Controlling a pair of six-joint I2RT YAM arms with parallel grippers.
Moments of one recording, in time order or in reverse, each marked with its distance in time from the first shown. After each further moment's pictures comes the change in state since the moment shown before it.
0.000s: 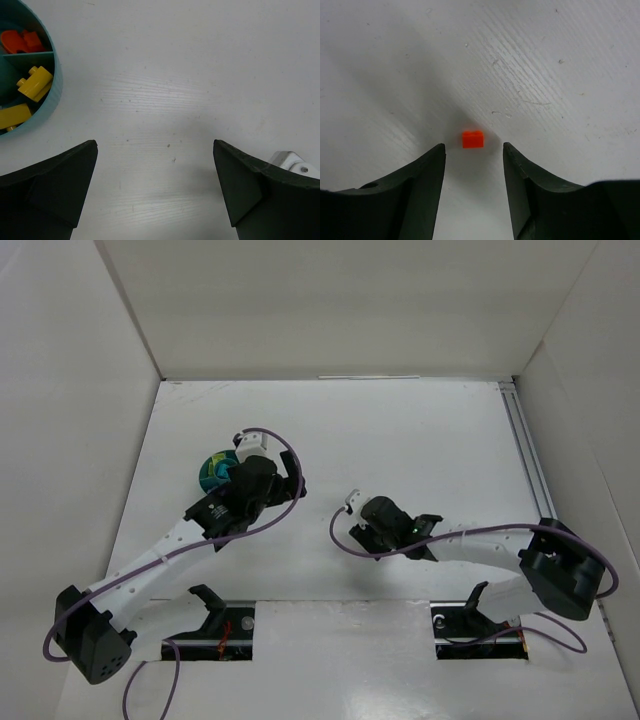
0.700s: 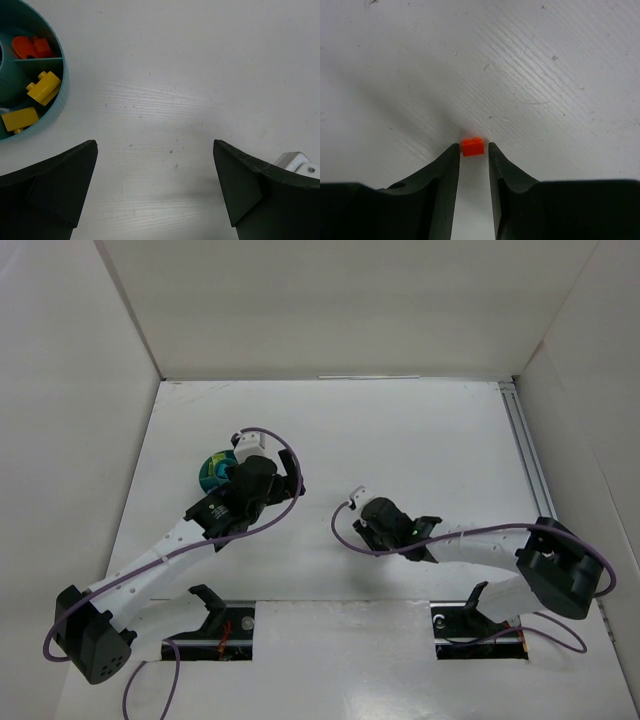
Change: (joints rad) left arm 0.000 0.000 -0.001 0.013 -0.040 -0.007; right arm 0.000 0.028 -0.019 0.055 0.050 0.120
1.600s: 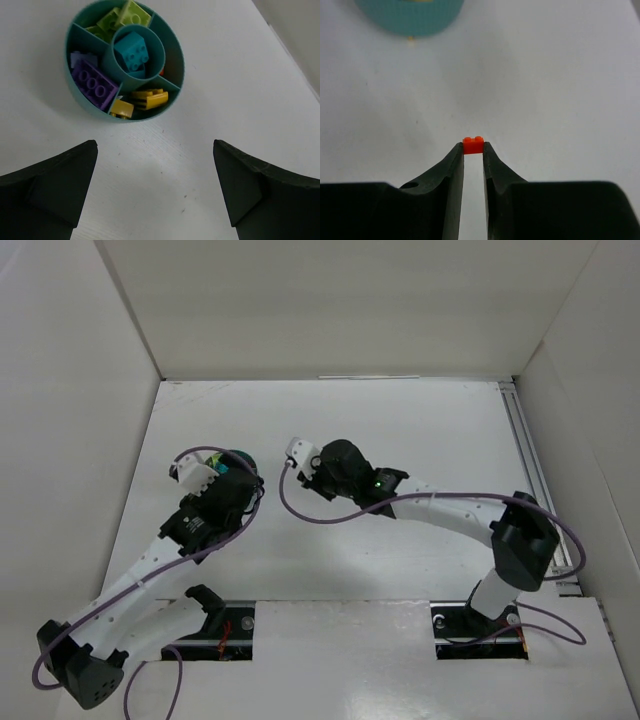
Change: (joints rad) left arm 0.036 -0.137 -0.004 -0.316 -0.364 -0.467; right arm 0.000 0.197 0.525 0.006 -0.133 -0.389
